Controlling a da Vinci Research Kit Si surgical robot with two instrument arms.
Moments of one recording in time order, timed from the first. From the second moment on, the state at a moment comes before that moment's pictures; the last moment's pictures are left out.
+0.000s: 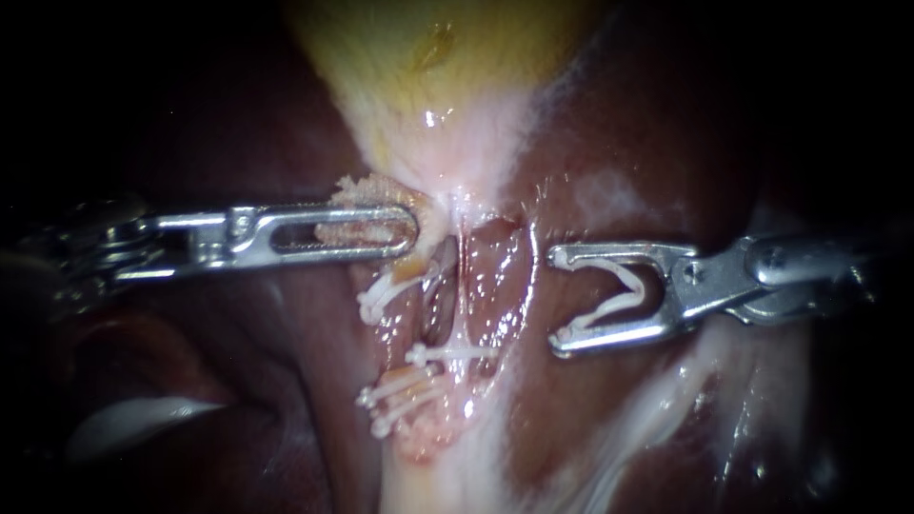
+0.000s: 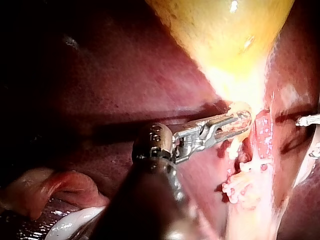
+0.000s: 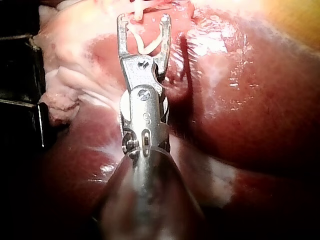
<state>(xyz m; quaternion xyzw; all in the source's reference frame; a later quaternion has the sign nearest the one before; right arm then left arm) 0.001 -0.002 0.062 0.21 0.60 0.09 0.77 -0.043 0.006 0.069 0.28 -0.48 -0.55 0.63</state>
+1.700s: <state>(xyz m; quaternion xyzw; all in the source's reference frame) 0.009 -0.004 0.070 0.29 0.56 0.22 0.74 -0.037 0.009 0.064 0.27 -0.48 -0.56 0.62</state>
